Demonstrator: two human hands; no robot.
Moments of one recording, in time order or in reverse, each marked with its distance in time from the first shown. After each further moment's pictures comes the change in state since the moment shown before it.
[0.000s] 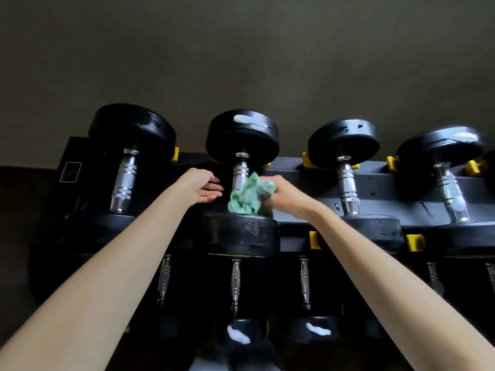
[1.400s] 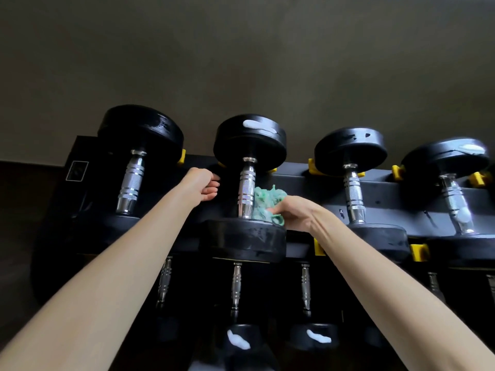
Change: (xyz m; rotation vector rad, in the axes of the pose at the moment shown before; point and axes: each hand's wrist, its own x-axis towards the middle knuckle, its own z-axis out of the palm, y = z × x) left_hand 0.004 0.003 -0.007 -0.052 0.116 0.063; right_hand 0.008 0.025 0.002 0.766 -0.027 0.608
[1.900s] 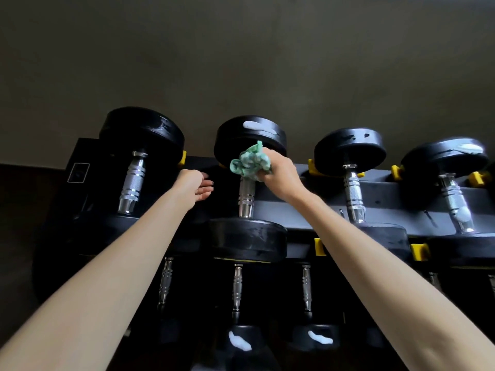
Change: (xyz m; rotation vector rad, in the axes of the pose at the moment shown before) left_hand -0.003 -0.001 -0.008 -0.149 0.059 -0.028; right_hand 0.003 -0.041 0.031 -1.013 0.456 -0.895
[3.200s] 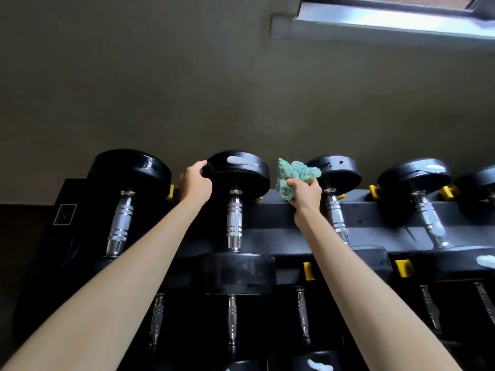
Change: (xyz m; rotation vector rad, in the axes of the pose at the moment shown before) left_hand -0.002 0.047 0.029 0.481 0.210 0.571; right_hand 0.003 0.020 -0.041 0.947 0.584 0.720
